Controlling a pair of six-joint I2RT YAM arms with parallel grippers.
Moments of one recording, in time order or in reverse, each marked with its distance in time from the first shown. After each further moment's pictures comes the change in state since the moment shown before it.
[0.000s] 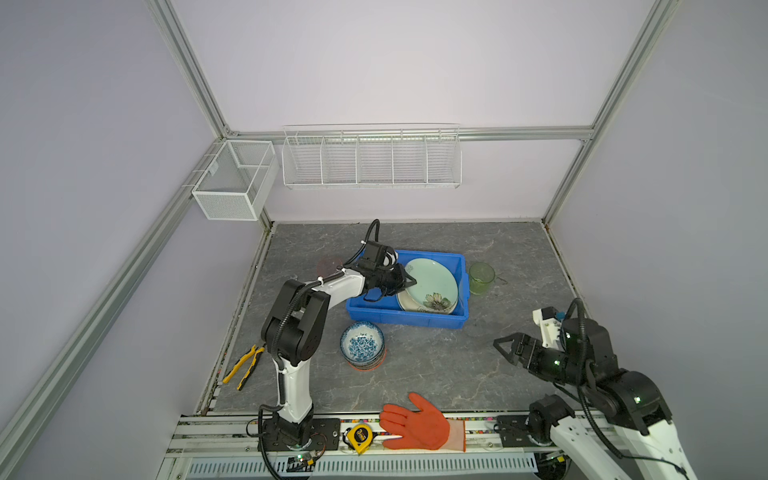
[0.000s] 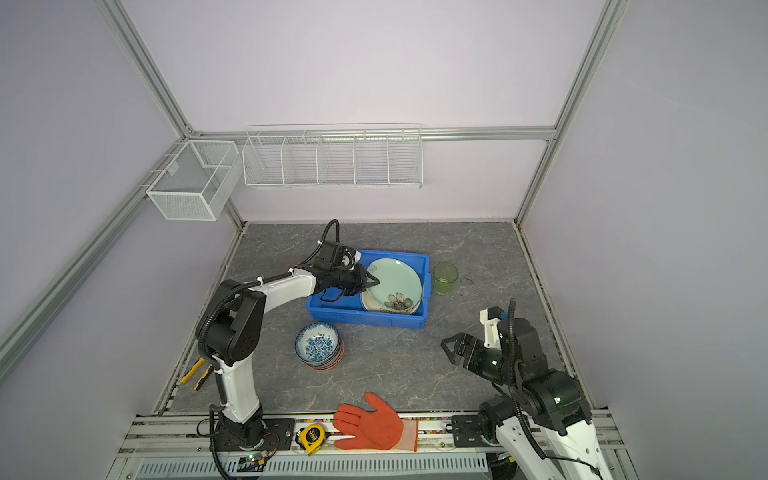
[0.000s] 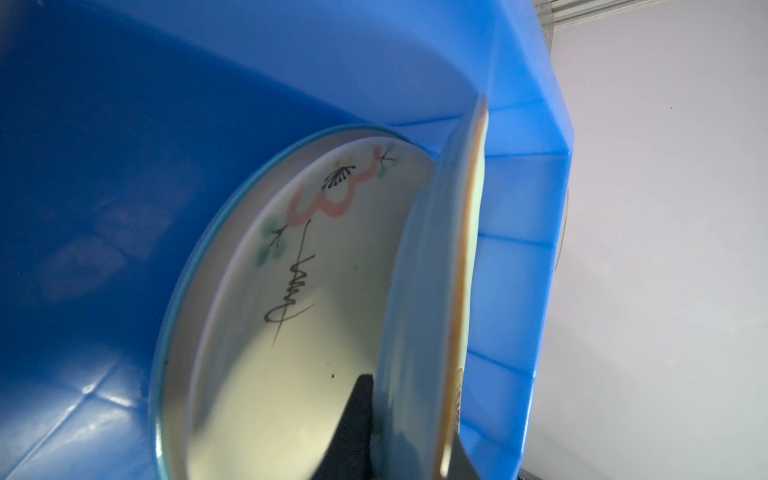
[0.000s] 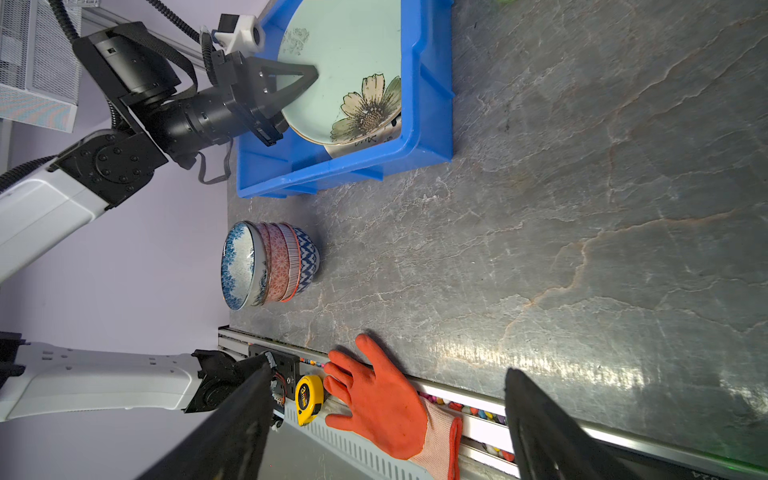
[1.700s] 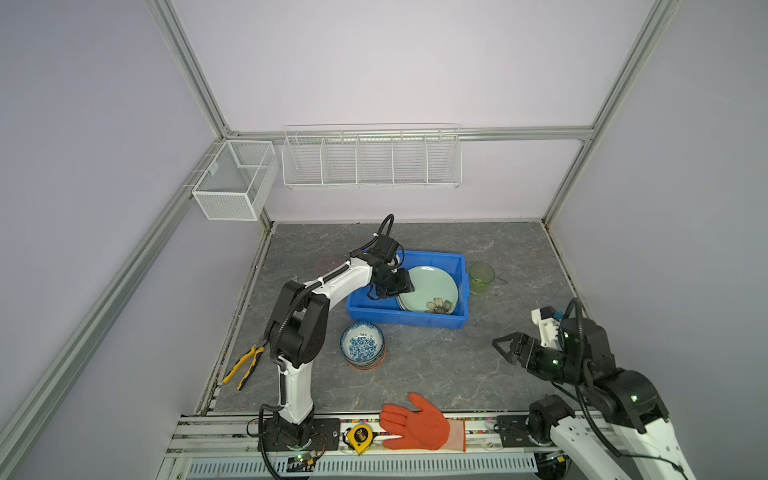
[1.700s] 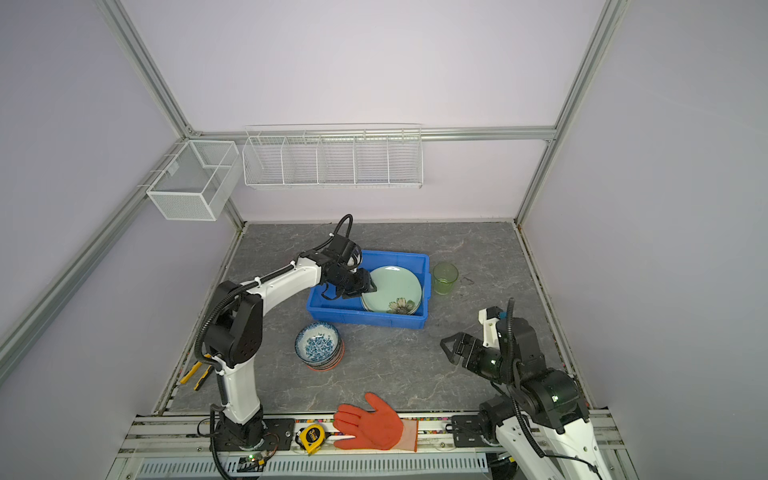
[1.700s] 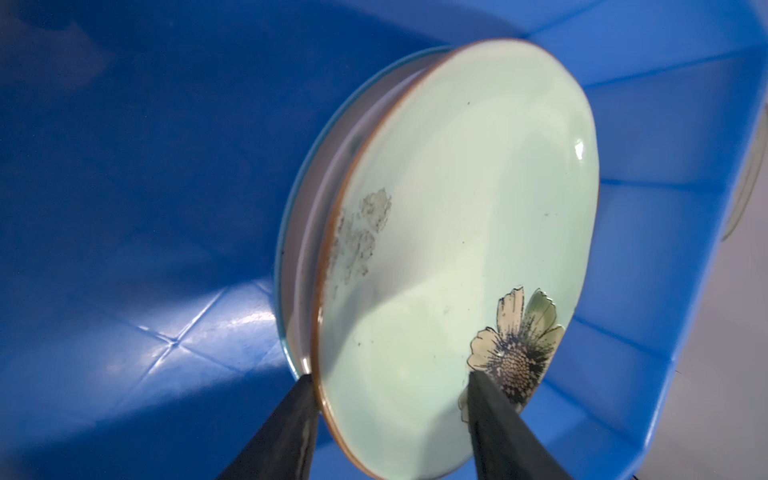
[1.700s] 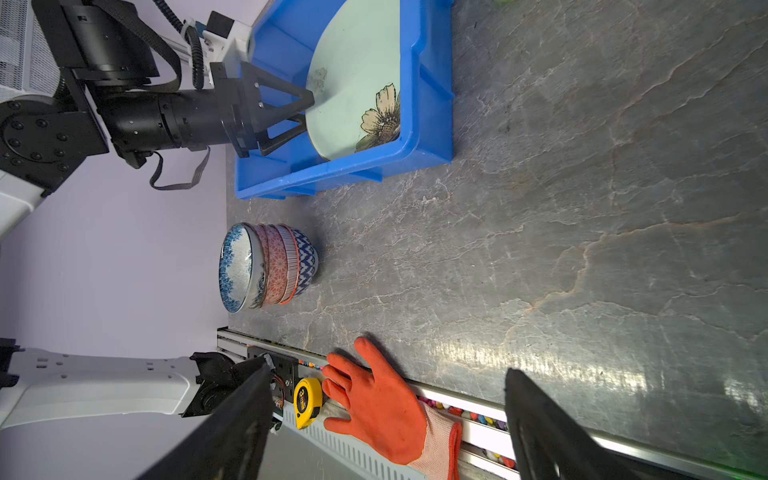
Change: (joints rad) left arm -0.060 0.001 0.208 -0.518 -0.254 0.235; right arm 0.000 0.002 -0.018 0.020 -0.001 0.000
